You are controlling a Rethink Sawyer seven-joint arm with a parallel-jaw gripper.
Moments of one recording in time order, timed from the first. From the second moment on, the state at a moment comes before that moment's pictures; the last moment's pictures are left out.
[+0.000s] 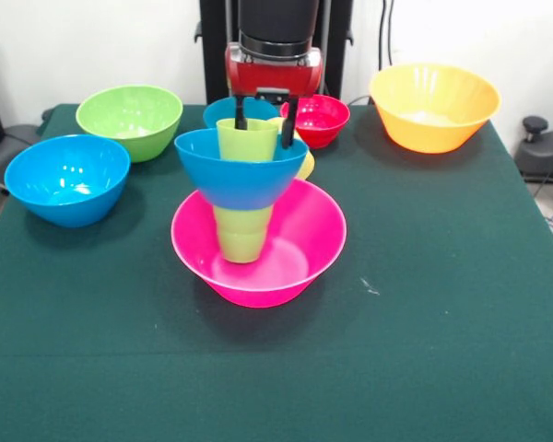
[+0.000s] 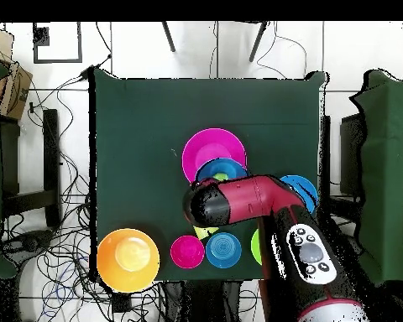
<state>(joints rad) -0.49 -0.77 0.31 1.82 -0.55 0.51 1.92</state>
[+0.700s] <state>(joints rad) -0.47 -0.71 0.31 1.70 -0.52 0.59 1.92</state>
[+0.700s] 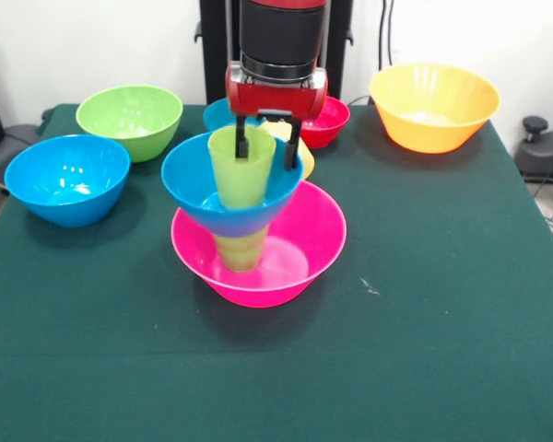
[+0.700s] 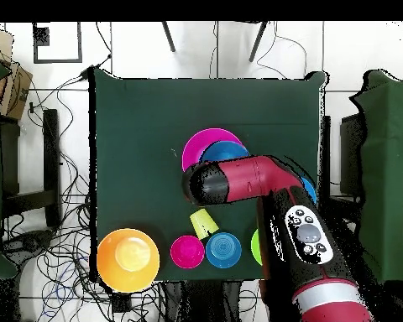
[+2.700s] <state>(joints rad) -0.49 -0.99 0.32 1.68 -0.39 1.03 1.92</state>
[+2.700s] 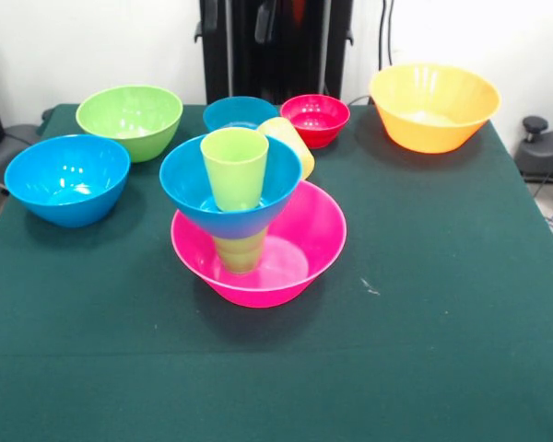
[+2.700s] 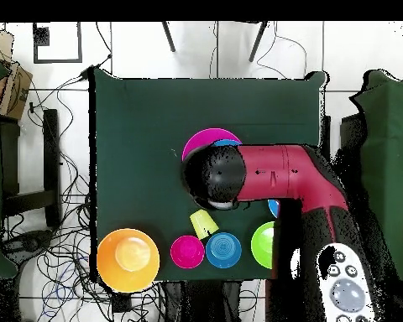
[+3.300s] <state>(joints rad) -0.49 -1.04 0.33 1.72 -0.39 0.92 1.92</state>
